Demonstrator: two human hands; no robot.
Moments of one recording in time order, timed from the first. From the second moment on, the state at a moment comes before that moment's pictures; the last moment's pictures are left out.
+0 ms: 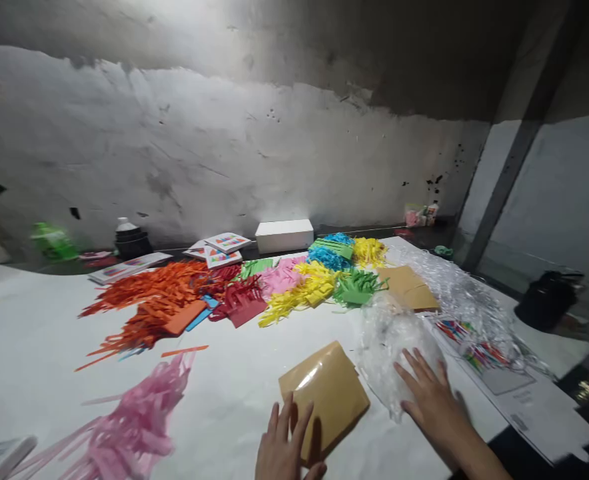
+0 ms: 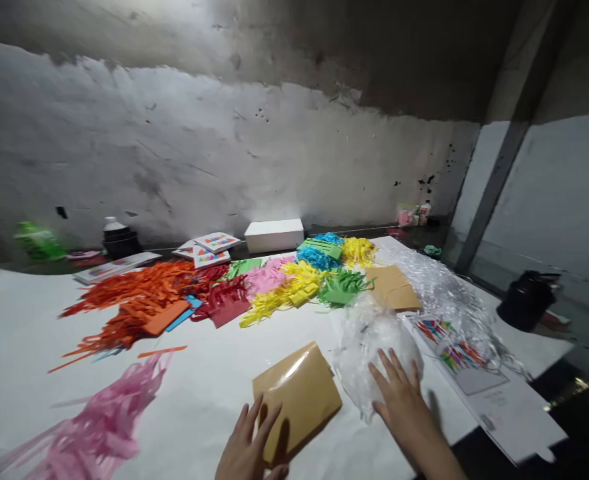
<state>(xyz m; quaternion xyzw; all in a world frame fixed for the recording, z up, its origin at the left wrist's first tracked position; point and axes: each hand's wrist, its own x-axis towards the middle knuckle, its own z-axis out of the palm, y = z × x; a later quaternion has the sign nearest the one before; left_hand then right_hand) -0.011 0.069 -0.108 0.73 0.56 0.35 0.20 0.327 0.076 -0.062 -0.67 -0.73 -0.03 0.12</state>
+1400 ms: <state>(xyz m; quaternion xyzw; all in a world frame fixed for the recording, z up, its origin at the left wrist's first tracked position) 0.104 0.238 -0.055 0.85 0.42 0.26 0.20 0.310 0.253 0.030 -0.59 -0.78 0.08 0.18</state>
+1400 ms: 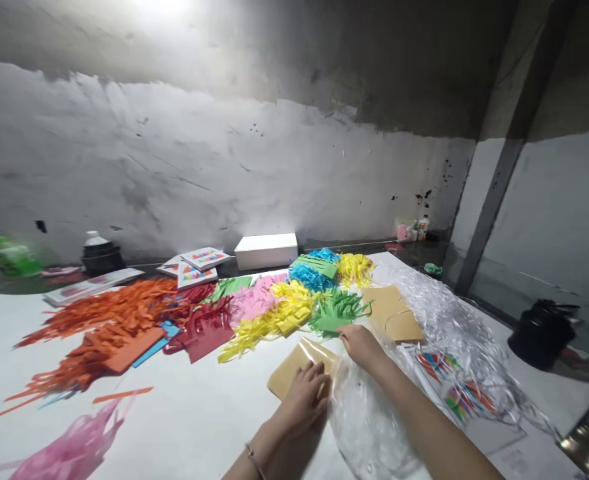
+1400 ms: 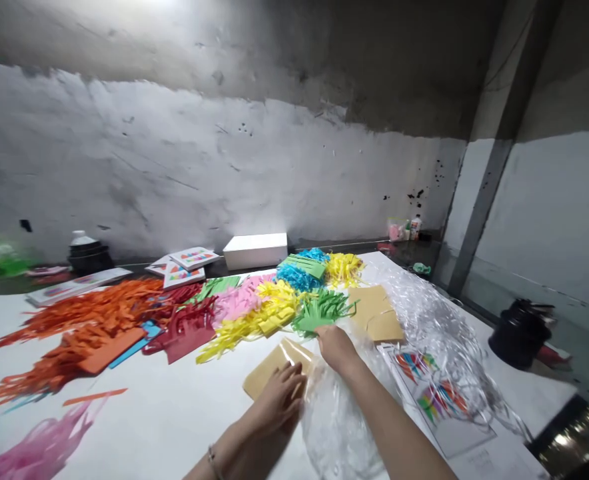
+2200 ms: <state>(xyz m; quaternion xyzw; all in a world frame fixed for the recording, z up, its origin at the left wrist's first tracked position) 0.060 0.290 0.070 0.63 0.44 0.55 0.32 0.230 0.277 0.119 -0.43 -0.82 -0.08 0.36</state>
